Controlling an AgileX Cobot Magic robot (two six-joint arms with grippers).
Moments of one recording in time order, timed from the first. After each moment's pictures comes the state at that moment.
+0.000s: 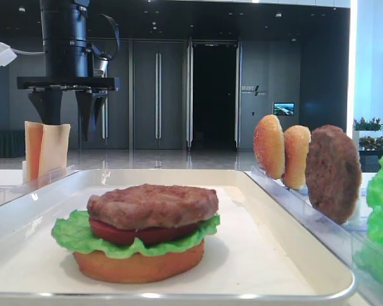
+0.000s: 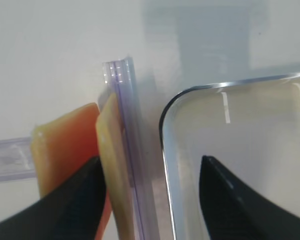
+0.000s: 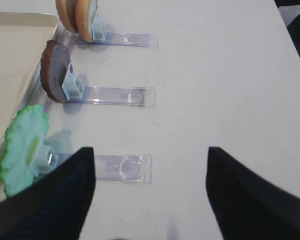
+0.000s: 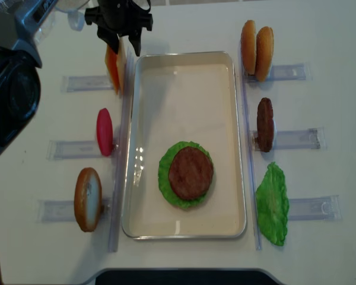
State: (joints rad) left arm -0.31 2.26 -2.04 0.10 1.24 -0.22; right arm 0.02 -0.01 -0.50 0.10 1.14 -0.12
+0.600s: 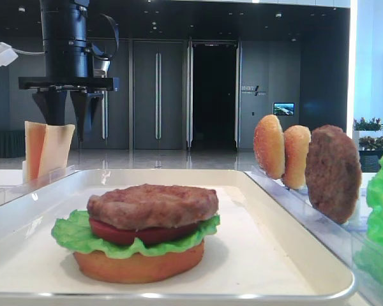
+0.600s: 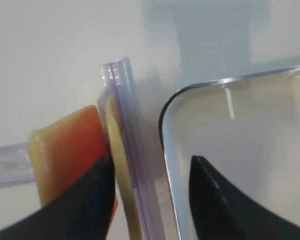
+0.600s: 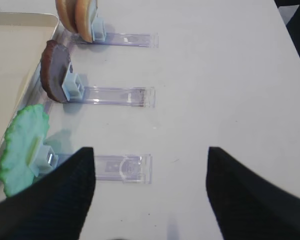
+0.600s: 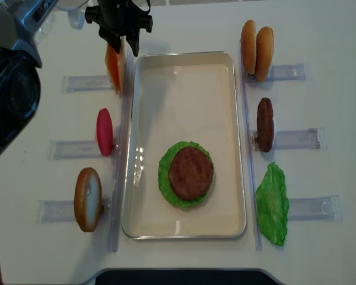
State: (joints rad) left arm -0.31 2.26 -2.04 0.10 1.24 -0.17; right arm 0.02 -0.01 -0.50 0.10 1.14 -0.12
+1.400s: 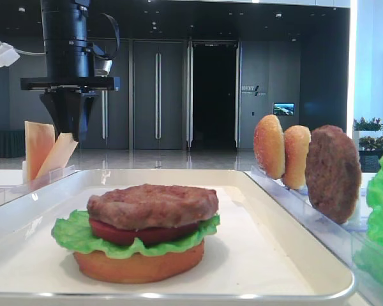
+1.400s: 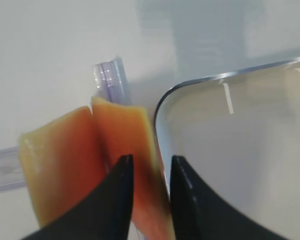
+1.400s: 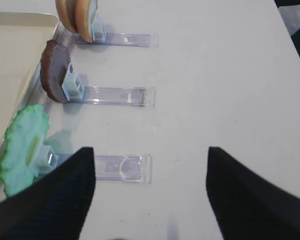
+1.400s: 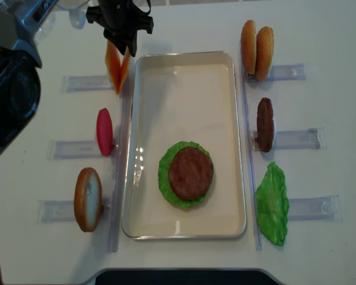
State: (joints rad) left arm -0.31 2.26 -2.04 0.09 1.24 -0.14; right arm 0.02 -0.01 -0.50 0.10 1.14 -0.12
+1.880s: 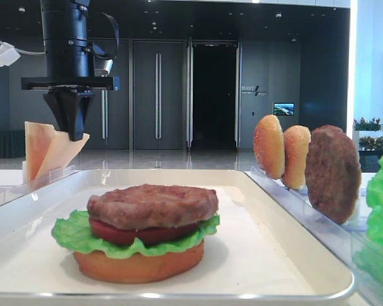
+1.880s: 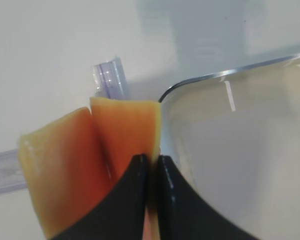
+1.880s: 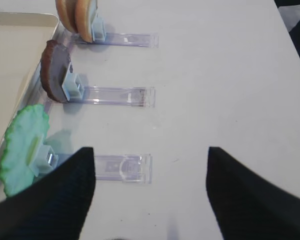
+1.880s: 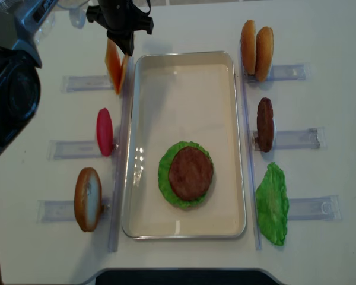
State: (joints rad) left arm -0.31 2.26 -2.04 0.09 1.24 -0.12; right arm 0.02 -0.01 -0.50 0.10 1.14 -0.12
